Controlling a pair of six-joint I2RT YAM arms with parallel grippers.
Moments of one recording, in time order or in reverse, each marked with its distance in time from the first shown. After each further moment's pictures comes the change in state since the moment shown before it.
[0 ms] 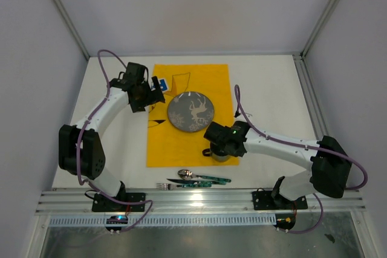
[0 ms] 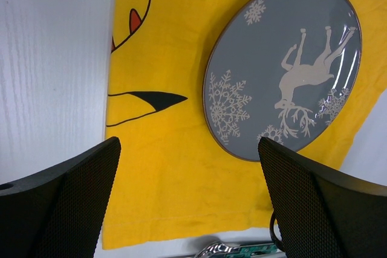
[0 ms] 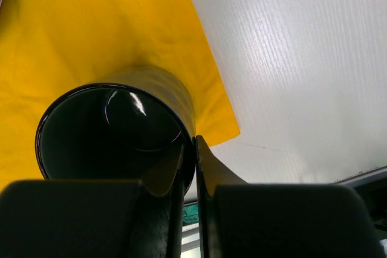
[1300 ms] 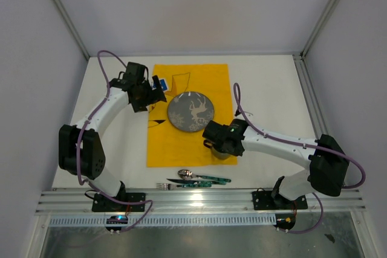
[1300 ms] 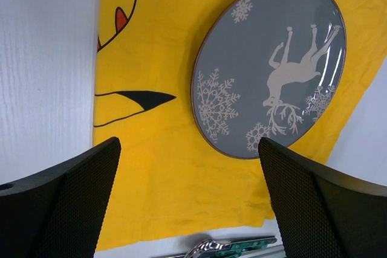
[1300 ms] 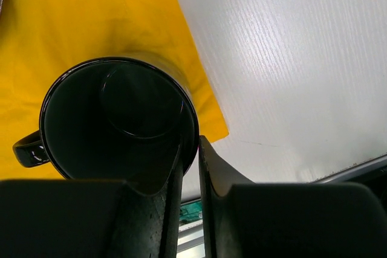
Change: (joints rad) left arm 0.000 0.000 0.000 0.016 0.039 -0.024; right arm 0.002 0.024 0.045 -0.069 0.012 0.045
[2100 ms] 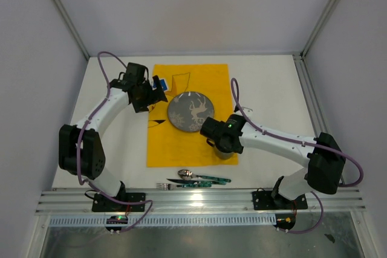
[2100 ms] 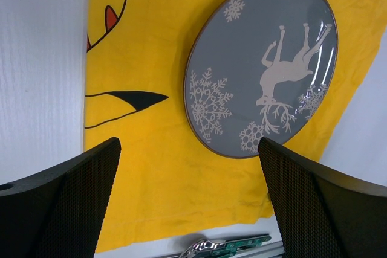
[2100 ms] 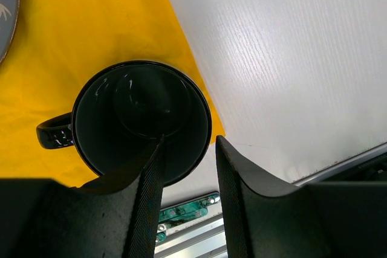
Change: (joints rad) left arm 0.000 0.000 -0.014 0.019 0.022 -0.015; right arm 0.001 0.034 0.097 -0.102 0.051 0.002
